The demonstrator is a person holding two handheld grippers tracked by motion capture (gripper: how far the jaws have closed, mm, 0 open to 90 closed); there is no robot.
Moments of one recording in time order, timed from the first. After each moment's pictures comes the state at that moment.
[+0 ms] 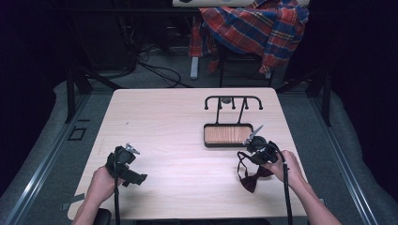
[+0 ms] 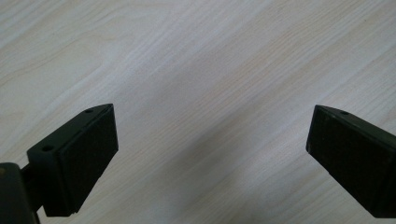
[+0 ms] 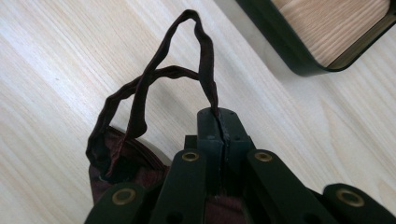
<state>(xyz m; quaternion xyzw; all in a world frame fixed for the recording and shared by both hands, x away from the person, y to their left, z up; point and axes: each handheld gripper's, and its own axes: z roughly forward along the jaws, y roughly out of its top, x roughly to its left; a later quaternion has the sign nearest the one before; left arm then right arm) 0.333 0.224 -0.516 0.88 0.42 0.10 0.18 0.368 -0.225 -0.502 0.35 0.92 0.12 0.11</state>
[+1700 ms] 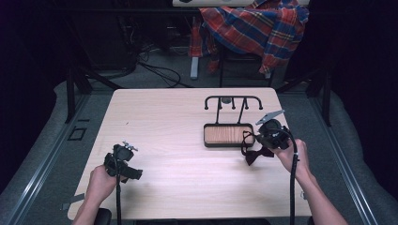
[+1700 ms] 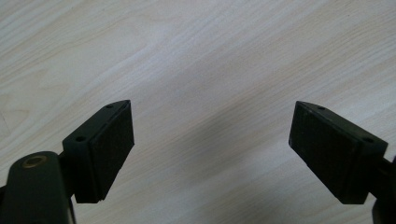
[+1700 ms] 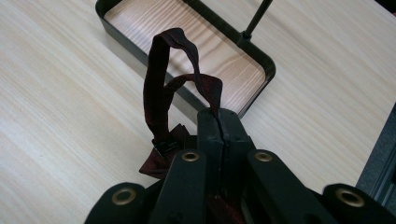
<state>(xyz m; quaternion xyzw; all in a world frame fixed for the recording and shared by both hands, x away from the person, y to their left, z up) 0.340 0.225 -0.519 0.86 0.48 0.14 0.13 0.377 -0.248 -0.448 0.40 0.87 0.22 0.20</state>
